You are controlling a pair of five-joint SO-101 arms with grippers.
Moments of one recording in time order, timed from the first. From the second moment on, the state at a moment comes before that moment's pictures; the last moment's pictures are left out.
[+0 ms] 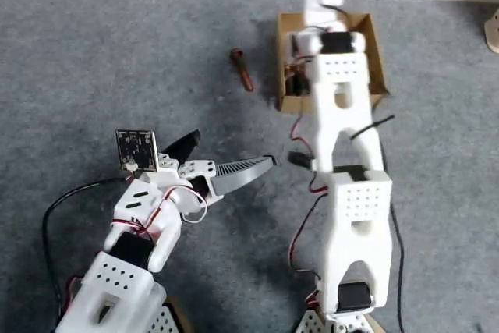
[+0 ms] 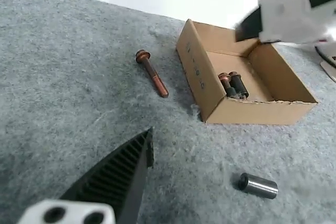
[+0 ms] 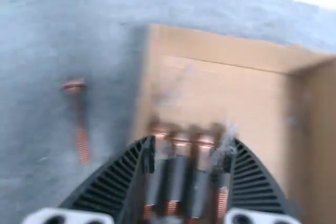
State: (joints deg) left arm 14.3 -70.3 87.9 8.8 25.2; right arm -10.1 42.0 -50.8 62.4 8.9
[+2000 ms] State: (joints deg) left arm -17.9 -70.4 96.0 6.3 16.1; right arm -16.6 66.5 -80.9 82.2 -15.3
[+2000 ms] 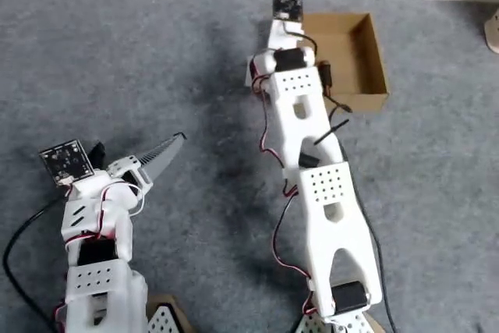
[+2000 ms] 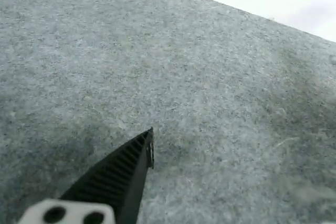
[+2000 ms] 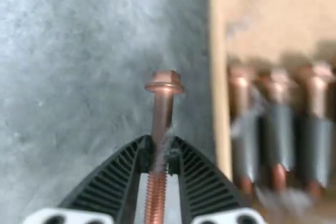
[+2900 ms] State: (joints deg) left arm -17.9 -70.4 96.0 6.3 16.1; right arm -23.3 47.3 -66.8 100.1 -15.2
